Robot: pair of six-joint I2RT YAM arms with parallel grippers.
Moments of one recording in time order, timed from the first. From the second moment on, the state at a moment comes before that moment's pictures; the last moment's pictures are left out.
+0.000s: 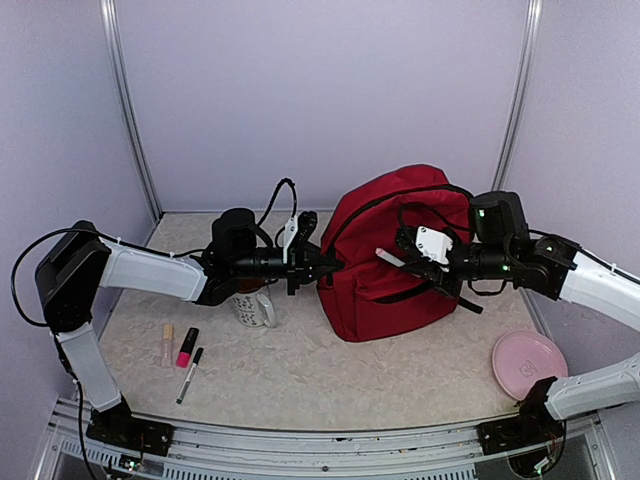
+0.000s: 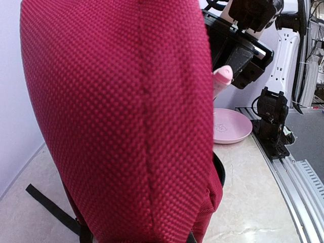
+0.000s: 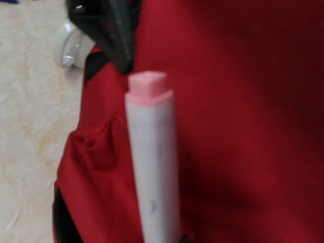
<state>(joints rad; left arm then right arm) -0.76 1.79 1.01 0.73 0.73 0.14 0.72 1.10 0.96 -0.37 -0.19 -0.69</state>
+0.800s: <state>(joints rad) -0.76 1.79 1.01 0.73 0.73 0.14 0.57 1.27 0.97 -0.58 -0.23 -0.98</state>
